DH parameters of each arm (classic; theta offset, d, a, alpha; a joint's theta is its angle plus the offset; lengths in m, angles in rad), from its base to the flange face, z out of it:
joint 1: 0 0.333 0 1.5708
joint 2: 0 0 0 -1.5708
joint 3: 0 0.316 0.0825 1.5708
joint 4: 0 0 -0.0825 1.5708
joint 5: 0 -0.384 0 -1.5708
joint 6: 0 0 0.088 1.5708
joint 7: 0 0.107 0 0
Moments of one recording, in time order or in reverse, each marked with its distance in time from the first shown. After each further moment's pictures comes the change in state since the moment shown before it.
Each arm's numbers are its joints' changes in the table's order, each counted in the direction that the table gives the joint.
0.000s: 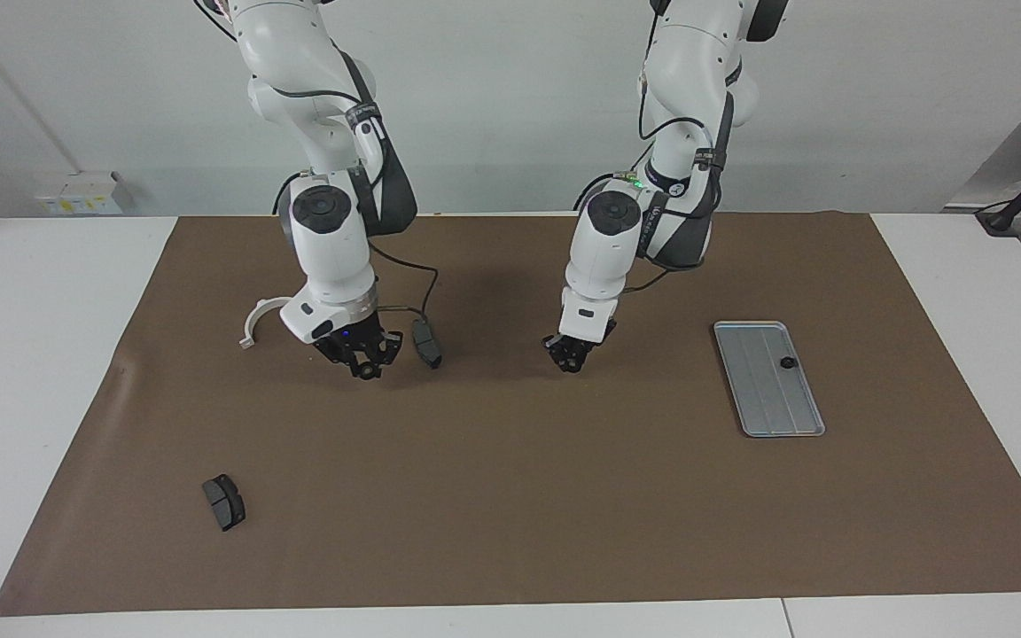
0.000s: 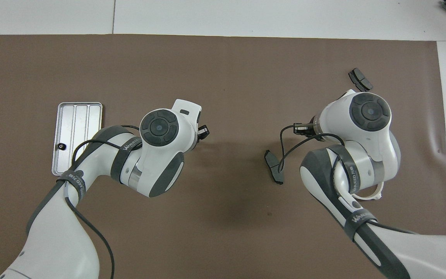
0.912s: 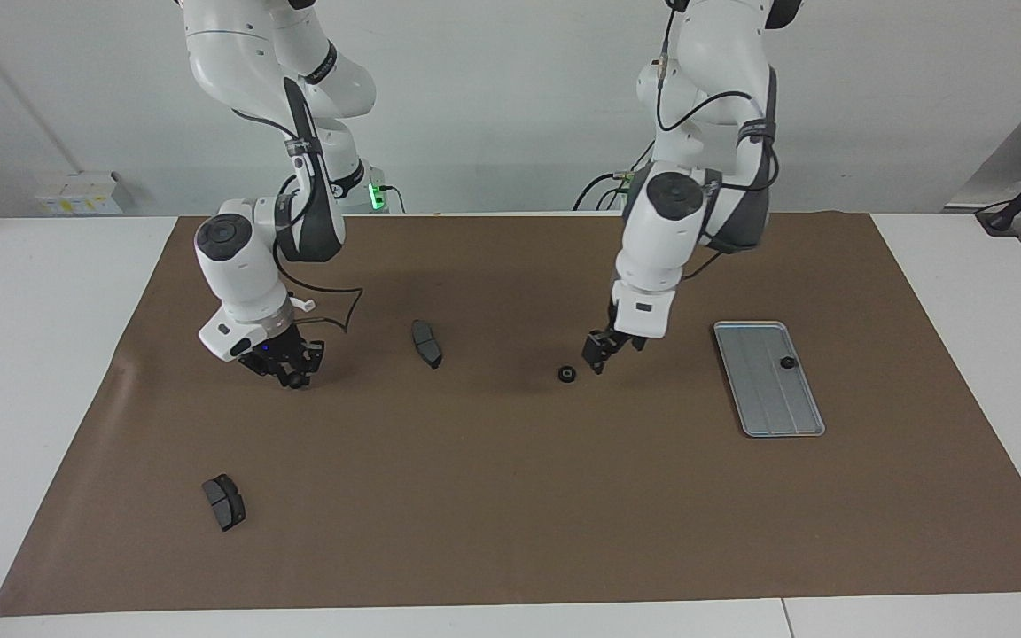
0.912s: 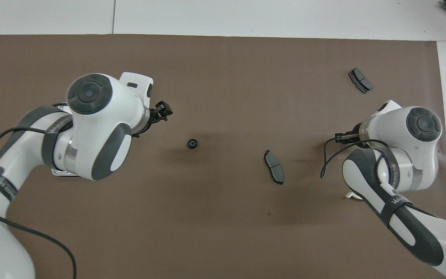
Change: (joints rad) left arm 0.196 0.145 0.036 0.064 0.000 -0.252 0.157; right arm -0.219 -0.024 0.000 -0.133 -0.021 0.163 -0.305
